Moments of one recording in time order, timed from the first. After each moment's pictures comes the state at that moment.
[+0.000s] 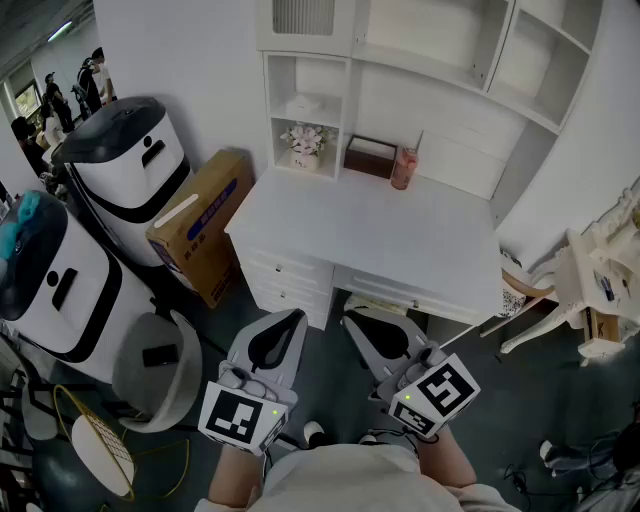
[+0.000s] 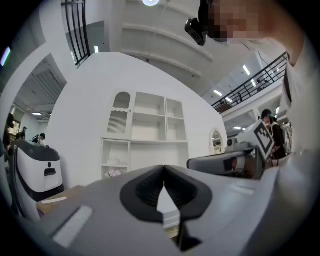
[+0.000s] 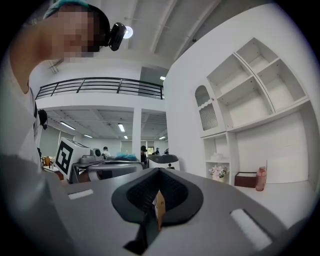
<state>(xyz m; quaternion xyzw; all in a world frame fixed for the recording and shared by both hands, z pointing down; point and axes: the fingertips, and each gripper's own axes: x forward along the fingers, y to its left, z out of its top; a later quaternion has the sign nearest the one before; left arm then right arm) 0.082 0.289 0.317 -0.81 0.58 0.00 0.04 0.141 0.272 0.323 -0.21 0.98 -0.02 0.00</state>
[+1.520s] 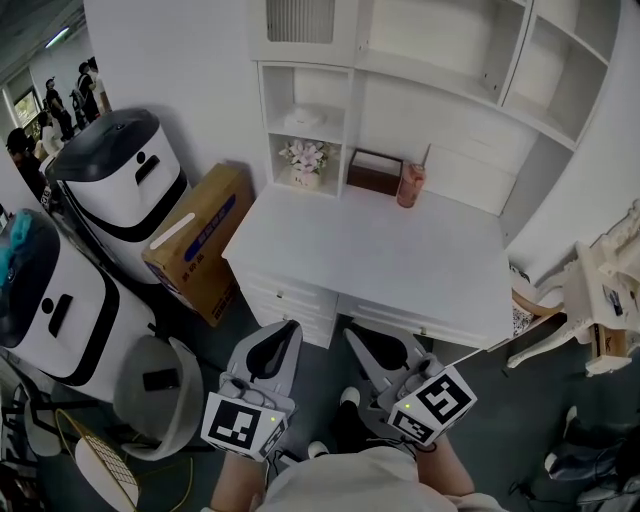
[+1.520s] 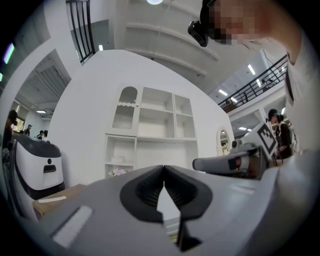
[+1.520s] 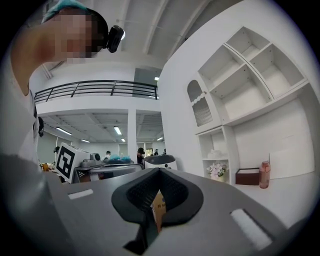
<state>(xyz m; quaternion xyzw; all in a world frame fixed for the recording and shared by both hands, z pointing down) 0.044 0.207 0.336 -0.80 0.60 0.01 0.03 0.116 0.190 0.340 -0.22 0.97 -0.05 0.02</state>
